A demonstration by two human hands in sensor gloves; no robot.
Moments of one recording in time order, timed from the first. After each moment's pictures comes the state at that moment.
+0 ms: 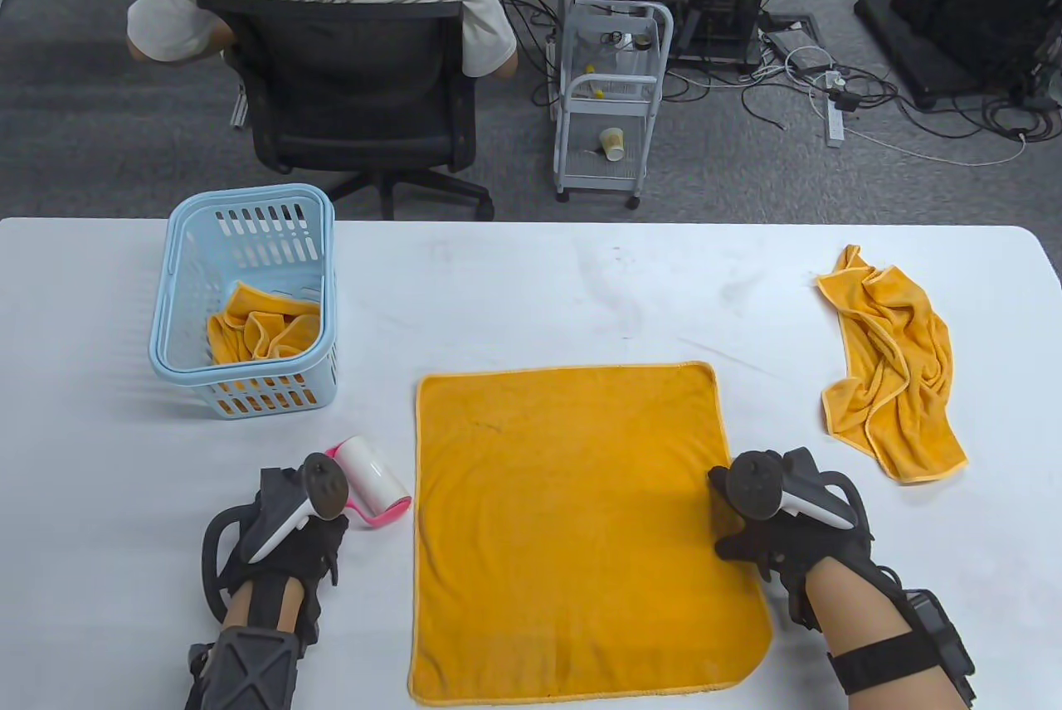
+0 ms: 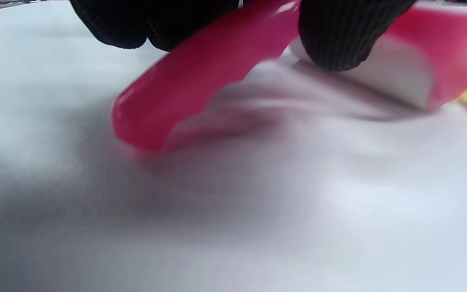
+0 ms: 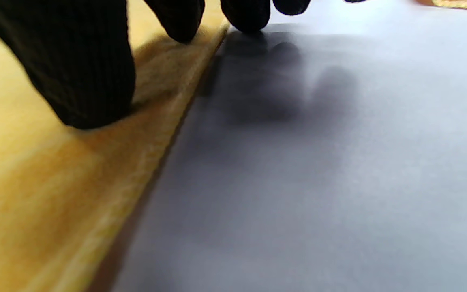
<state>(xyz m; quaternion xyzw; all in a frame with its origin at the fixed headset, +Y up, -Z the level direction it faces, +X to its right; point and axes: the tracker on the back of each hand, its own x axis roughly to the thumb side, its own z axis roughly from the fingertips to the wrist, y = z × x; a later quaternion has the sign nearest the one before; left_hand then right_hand) -0.264 -0.767 -0.260 -0.22 0.09 0.01 0.97 0.256 -0.790 -0.295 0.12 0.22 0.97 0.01</state>
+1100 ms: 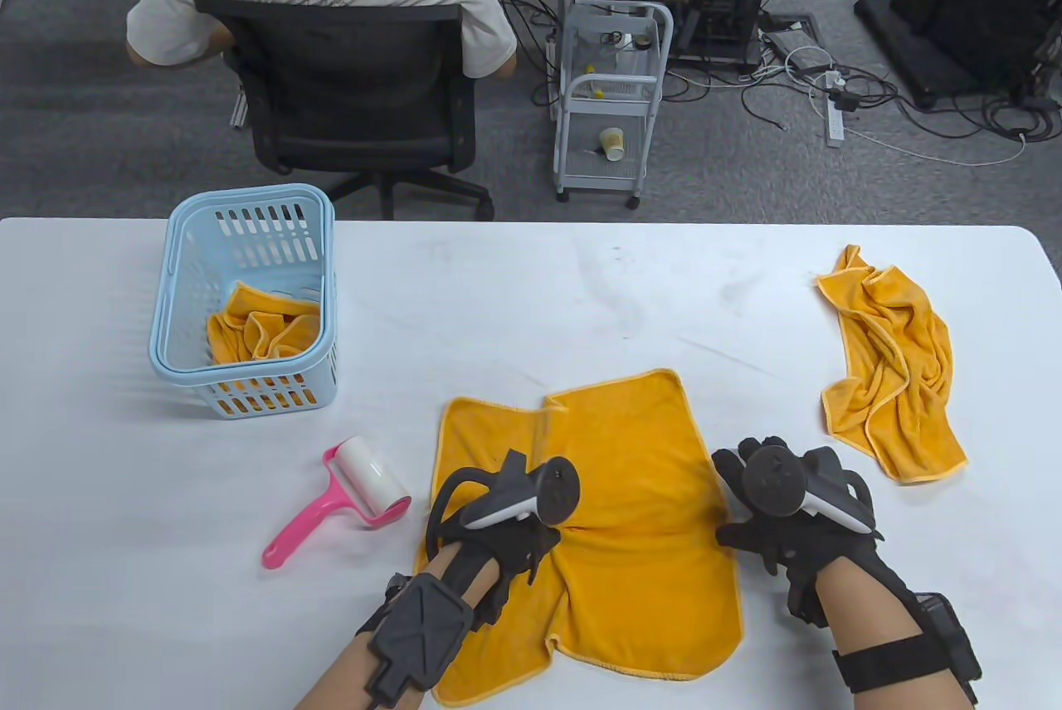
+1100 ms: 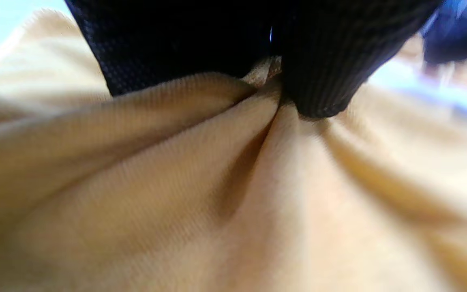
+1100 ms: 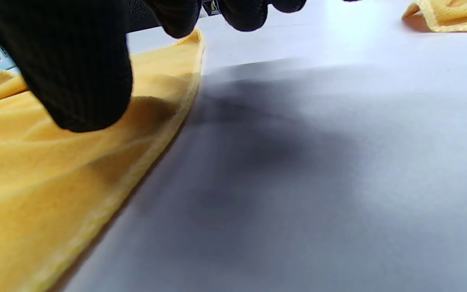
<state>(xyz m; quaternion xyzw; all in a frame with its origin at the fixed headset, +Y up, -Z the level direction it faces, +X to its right) -0.055 -0.766 -0.292 -0.21 -0.19 0.09 0.96 0.266 -0.775 -0.294 0.12 0.17 0.98 0.07</state>
